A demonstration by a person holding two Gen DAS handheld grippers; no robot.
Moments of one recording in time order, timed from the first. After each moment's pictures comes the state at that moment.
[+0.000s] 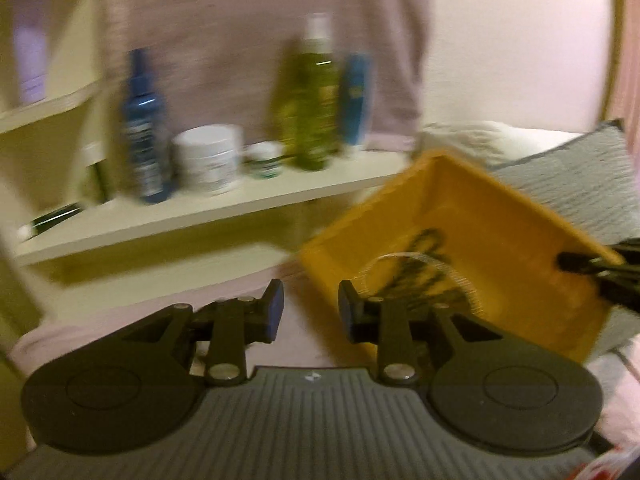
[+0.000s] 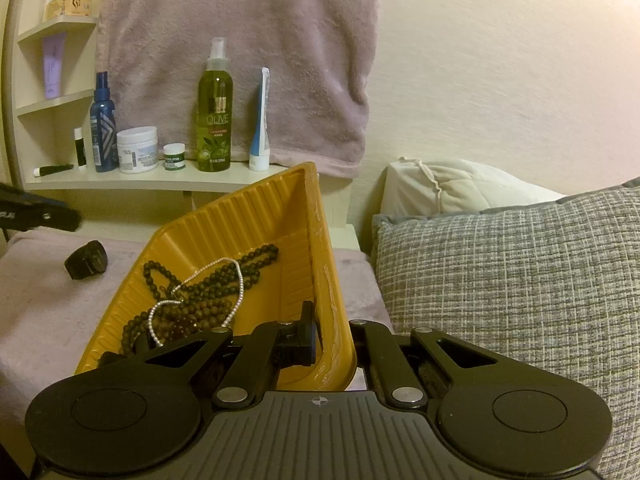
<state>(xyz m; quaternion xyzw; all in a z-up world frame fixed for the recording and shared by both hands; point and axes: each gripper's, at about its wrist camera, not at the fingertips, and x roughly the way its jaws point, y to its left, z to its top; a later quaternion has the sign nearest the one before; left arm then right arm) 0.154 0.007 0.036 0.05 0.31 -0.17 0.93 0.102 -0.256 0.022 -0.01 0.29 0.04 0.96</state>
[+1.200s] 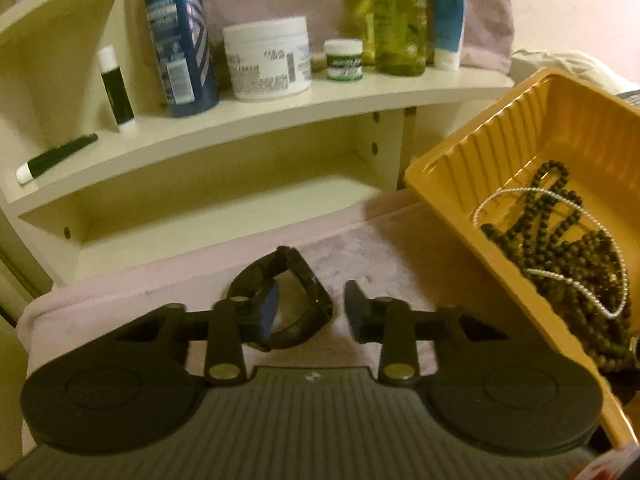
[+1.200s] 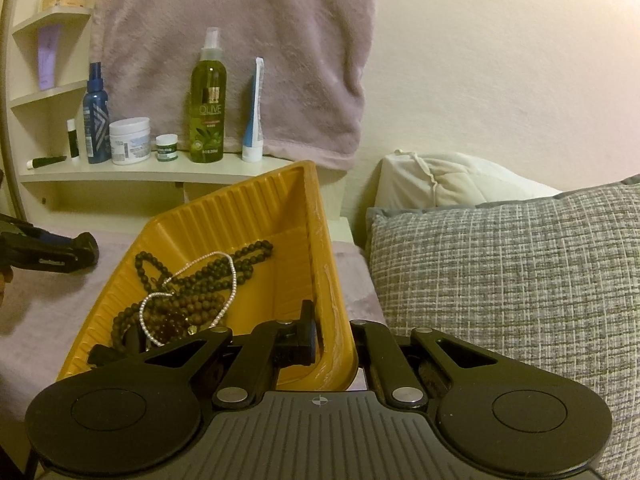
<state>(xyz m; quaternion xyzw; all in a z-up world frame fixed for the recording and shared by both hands) 0.218 0.015 -0.048 0.09 0.36 -0.09 0.92 0.105 -0.261 0.016 -0.01 0.30 0.03 0.95</state>
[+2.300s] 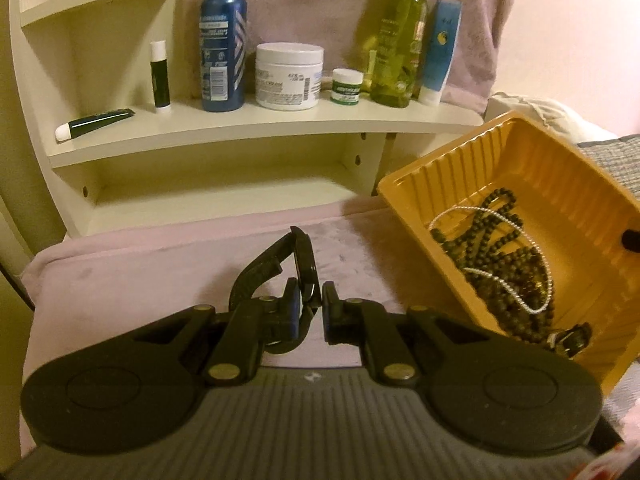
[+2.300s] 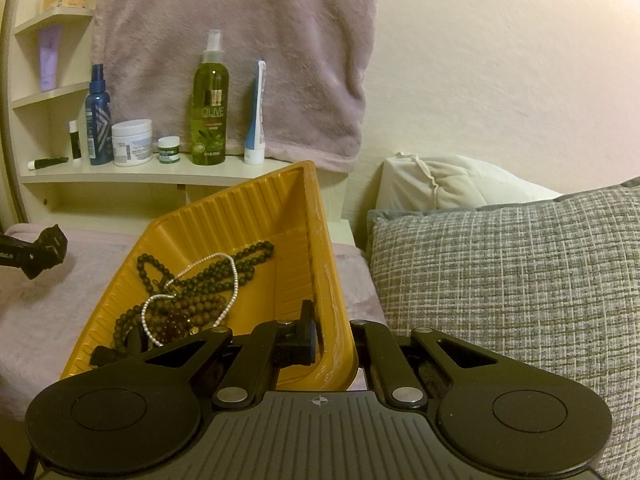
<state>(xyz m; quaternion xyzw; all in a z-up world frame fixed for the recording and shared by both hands) 0.167 0.040 -0.013 0.01 0.36 -0.11 0.93 0.105 -0.261 0.018 -0.02 0.30 0.03 0.95</state>
